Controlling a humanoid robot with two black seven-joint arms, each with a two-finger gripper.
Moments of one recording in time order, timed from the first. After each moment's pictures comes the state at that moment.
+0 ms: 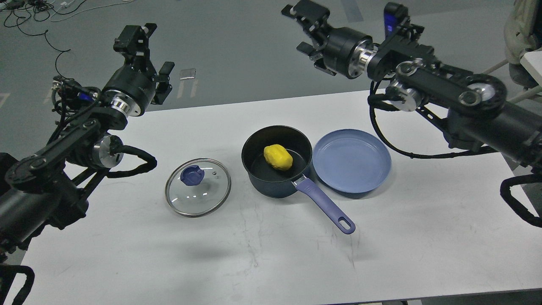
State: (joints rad) left arm -0.88 0.47 -0.64 -1.07 0.26 0.08 -0.29; right arm 1.07 -0.29 0.62 0.96 -0.49 0.12 0.03
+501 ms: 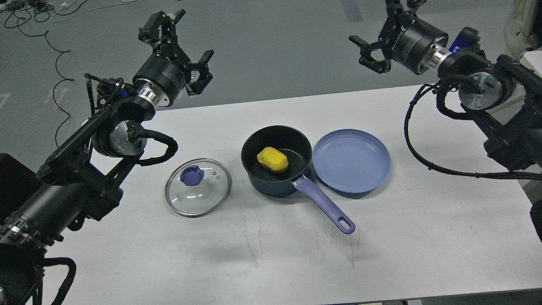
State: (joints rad) left arm -0.84 0.34 -0.79 -1.07 0.11 -0.05 -0.18; right arm 0.85 -0.35 0.93 0.96 -0.22 0.25 -0.09
